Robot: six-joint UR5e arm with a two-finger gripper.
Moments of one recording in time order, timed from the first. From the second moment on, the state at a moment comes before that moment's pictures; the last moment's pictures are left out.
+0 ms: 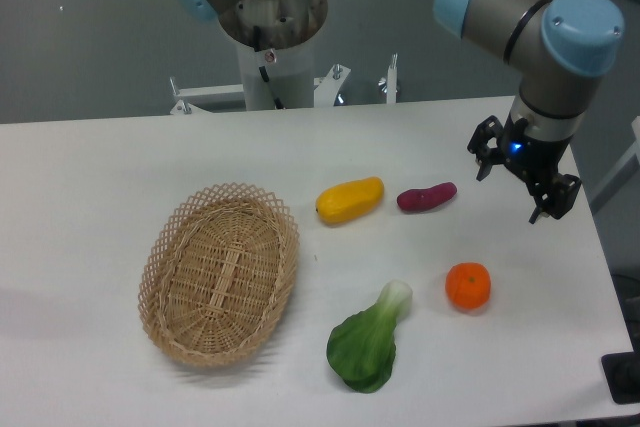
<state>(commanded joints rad) 2.76 -1.93 -1.42 -1.26 1.51 1.67</state>
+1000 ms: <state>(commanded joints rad) 2.75 -1.93 -1.72 -0.94 1.52 1.69</state>
